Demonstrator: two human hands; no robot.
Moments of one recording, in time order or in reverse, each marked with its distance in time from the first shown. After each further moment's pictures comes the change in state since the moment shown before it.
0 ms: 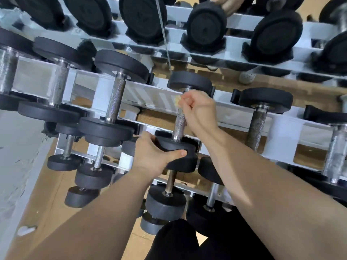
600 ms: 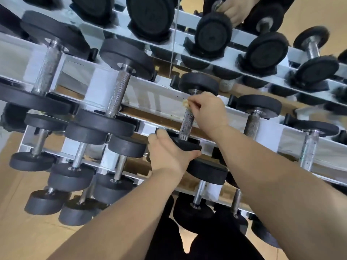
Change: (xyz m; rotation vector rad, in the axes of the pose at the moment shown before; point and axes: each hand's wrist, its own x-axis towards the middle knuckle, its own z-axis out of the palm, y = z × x) left_hand -0.015 0.011 0.018 0.167 0.062 0.062; right_hand 0.006 -0.017 -0.014 -0.628 -0.098 -0.178
